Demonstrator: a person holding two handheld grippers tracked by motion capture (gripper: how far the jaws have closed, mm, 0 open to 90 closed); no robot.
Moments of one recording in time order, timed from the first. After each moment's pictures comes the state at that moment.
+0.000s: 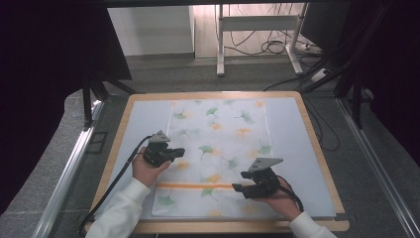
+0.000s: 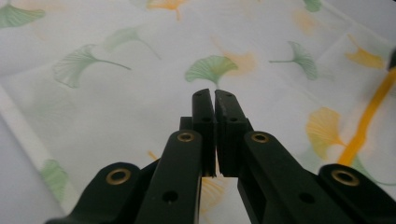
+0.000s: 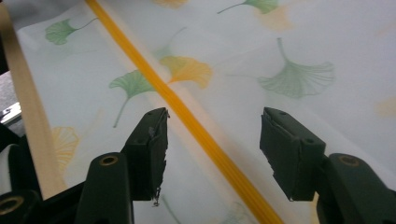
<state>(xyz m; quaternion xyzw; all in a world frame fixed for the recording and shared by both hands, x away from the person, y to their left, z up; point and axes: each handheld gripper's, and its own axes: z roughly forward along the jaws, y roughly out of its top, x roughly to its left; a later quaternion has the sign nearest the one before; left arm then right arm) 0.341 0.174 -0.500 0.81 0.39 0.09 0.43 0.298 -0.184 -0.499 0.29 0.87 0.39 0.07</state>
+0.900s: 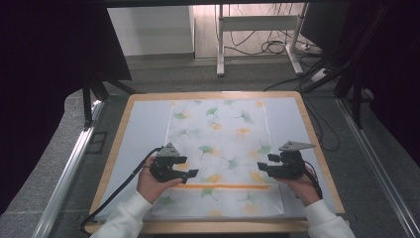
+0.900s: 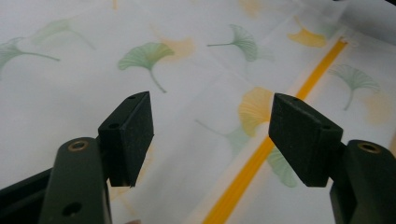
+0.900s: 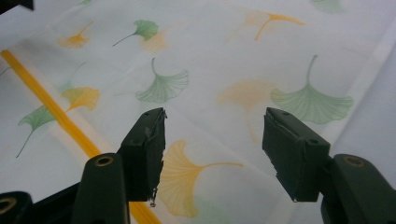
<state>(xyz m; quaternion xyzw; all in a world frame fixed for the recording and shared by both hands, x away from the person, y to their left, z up) 0.303 0.144 -0.489 0.83 0.36 0.07 0.43 0.342 -0.255 -0.486 0.39 0.82 0.41 0.11</state>
